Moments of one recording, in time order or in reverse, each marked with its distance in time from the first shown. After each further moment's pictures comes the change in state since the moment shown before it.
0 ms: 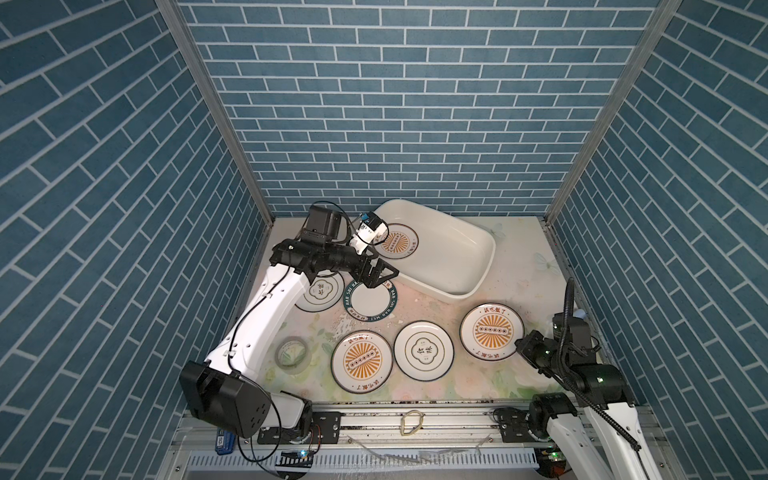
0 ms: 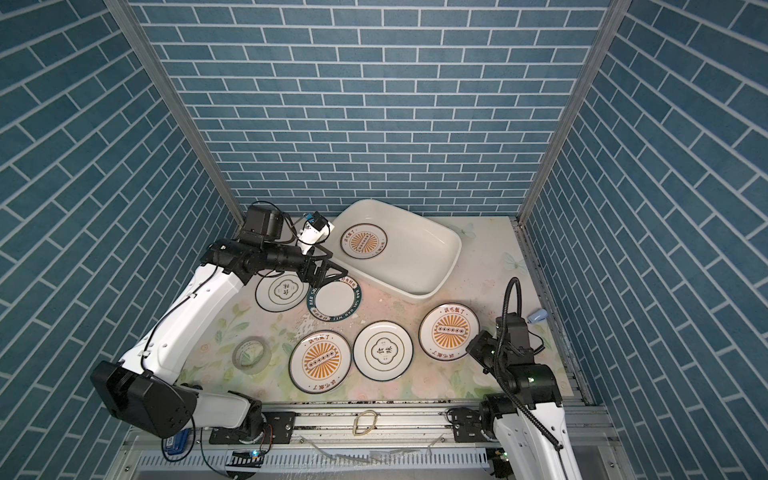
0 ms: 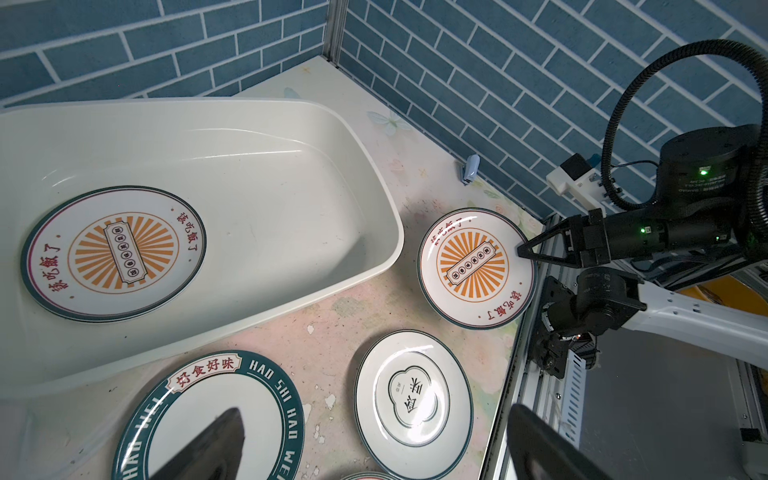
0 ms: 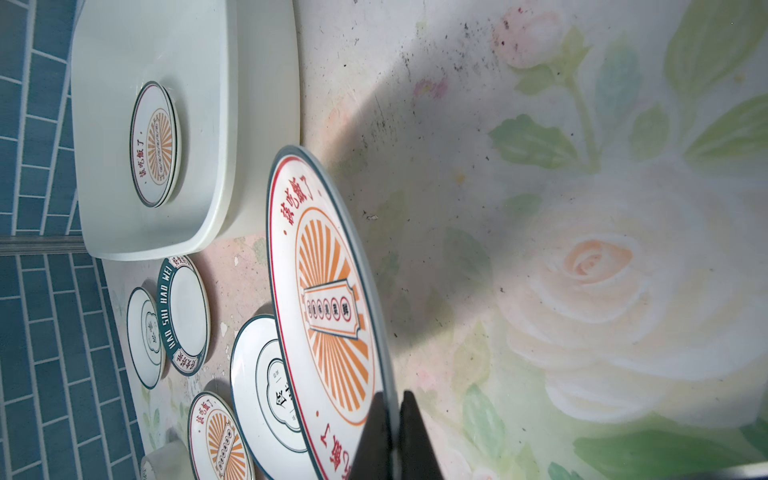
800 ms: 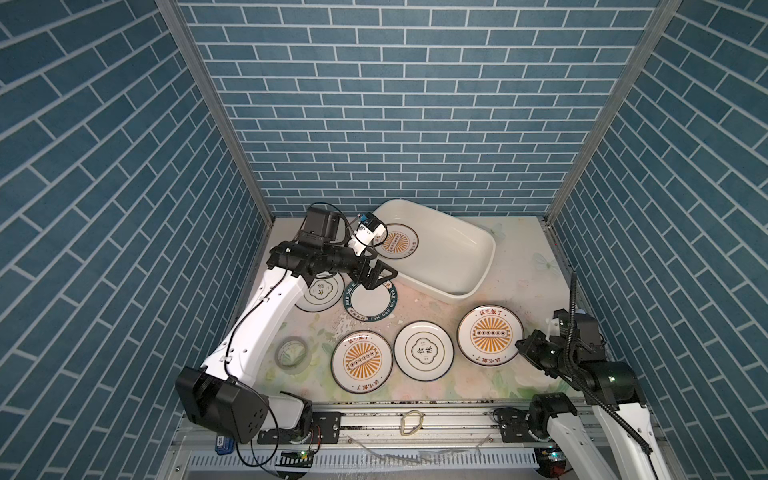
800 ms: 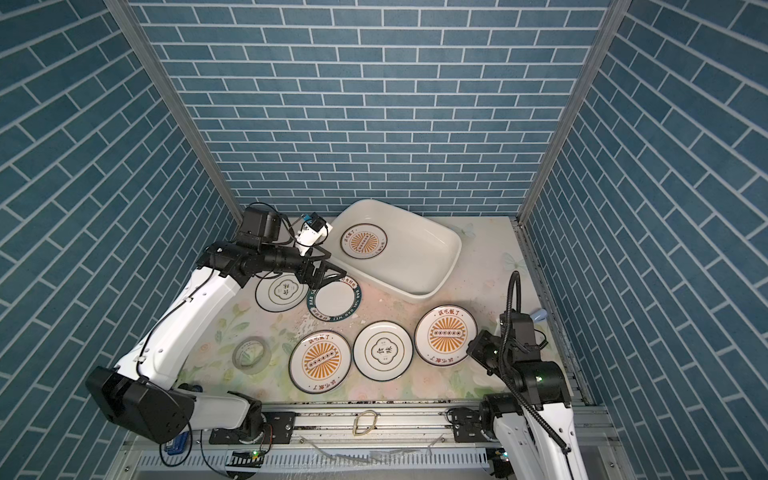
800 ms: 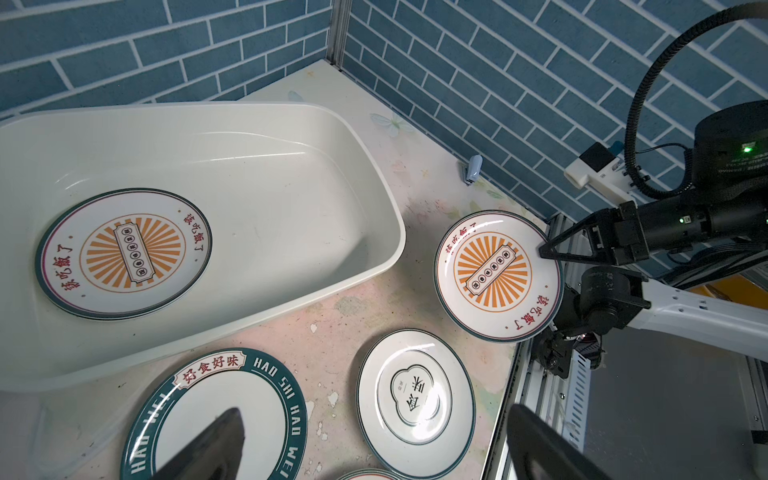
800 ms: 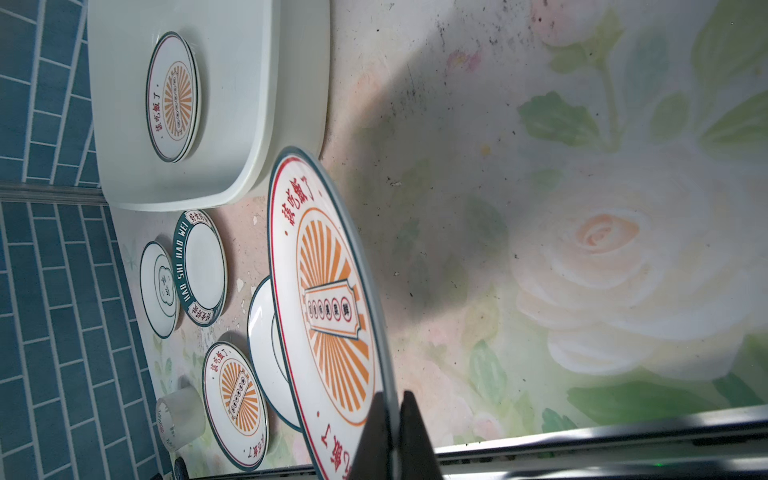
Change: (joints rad) left arm 0.000 -0.024 -0.011 0.000 -0.014 0.001; right arm 0.000 0.049 0.137 -0.121 -0.068 -0.073
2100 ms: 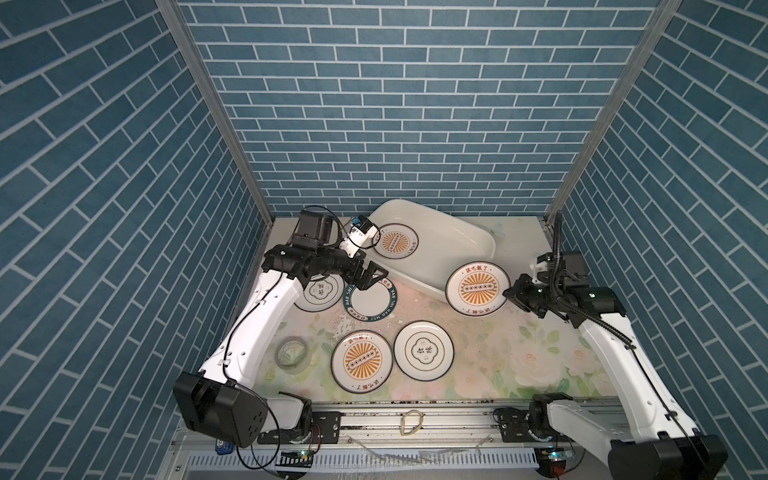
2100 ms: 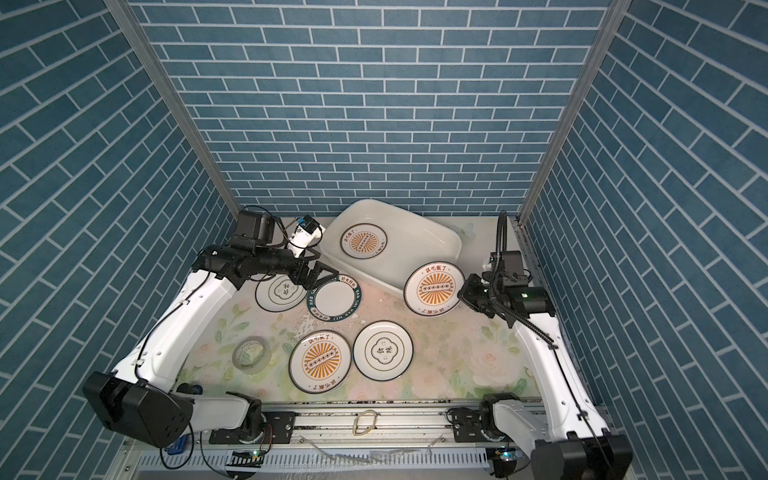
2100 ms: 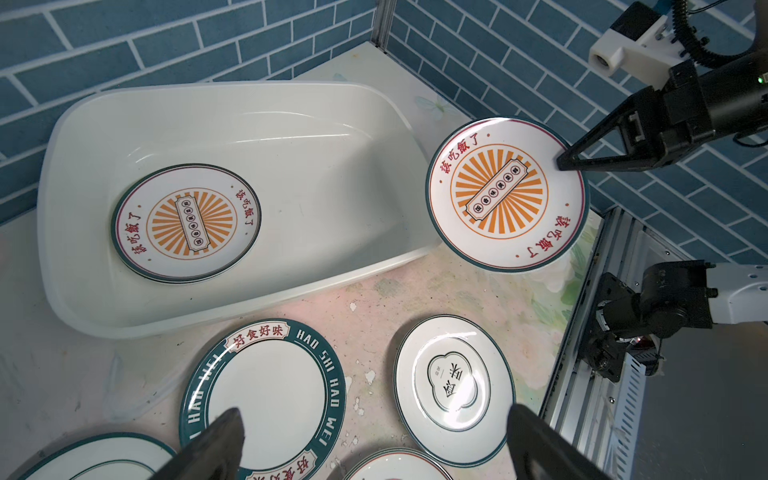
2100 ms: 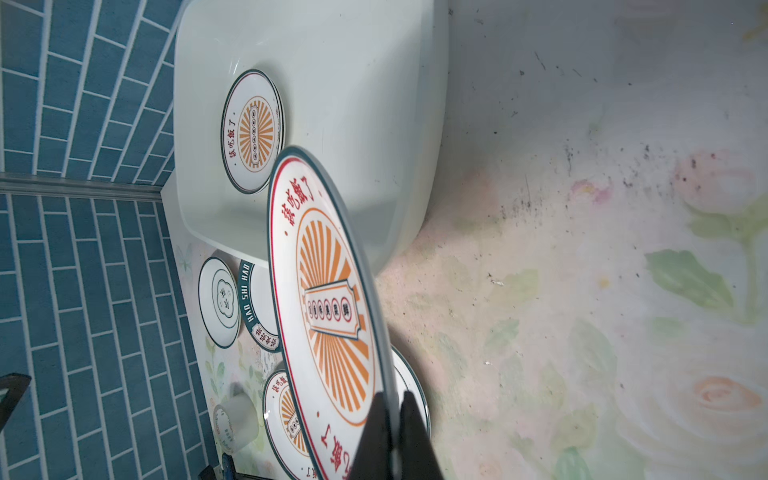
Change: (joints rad) left arm 0.060 -0.024 -0.047 -0.001 -0.081 0.038; right arm 0.000 0.579 0.364 0.227 -0.085 -0.063
